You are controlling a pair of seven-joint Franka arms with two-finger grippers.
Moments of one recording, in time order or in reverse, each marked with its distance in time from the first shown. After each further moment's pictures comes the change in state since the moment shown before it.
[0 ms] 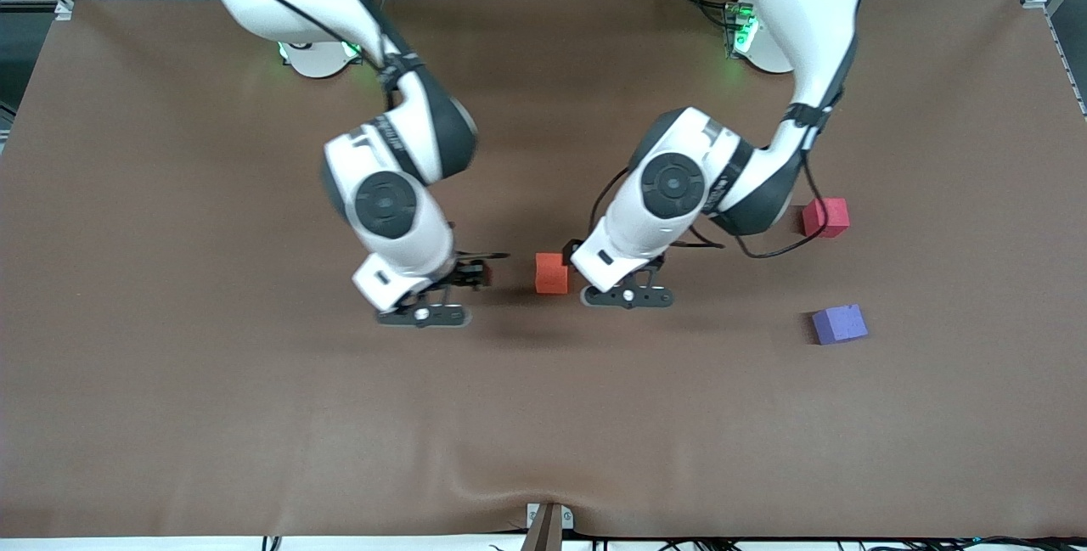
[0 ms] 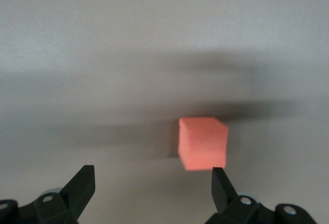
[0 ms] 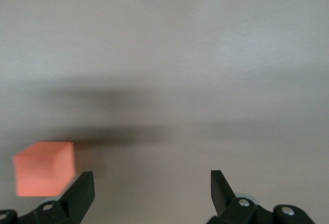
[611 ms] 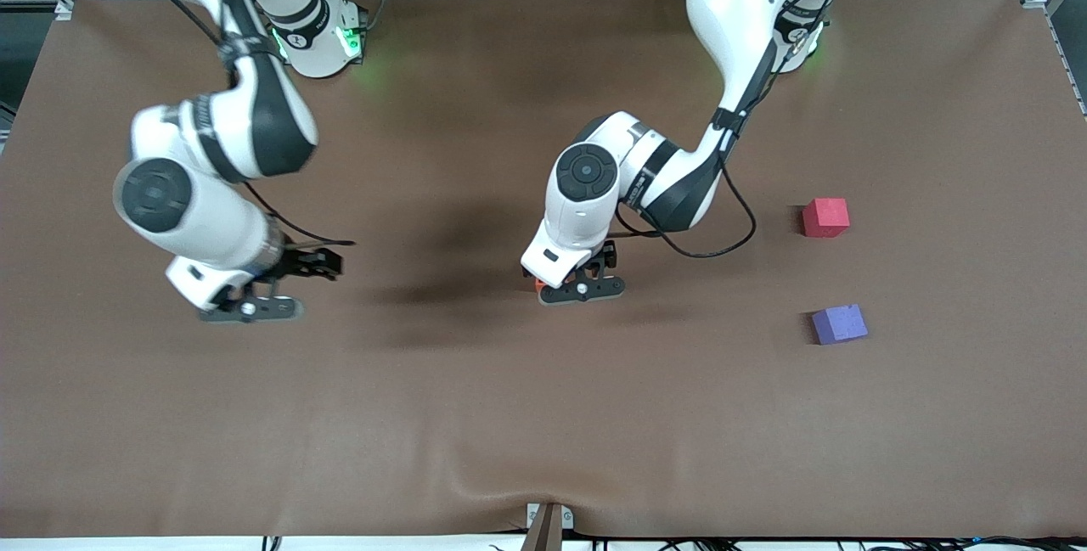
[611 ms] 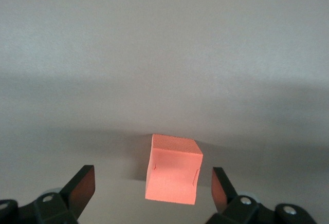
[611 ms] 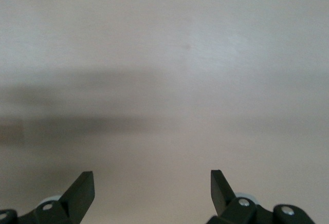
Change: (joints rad) left arm -0.220 0.122 0.179 0.096 0.000 0.045 -0.196; right arm -0.268 -0.302 -0.005 -0.335 -0.047 0.012 -0.271
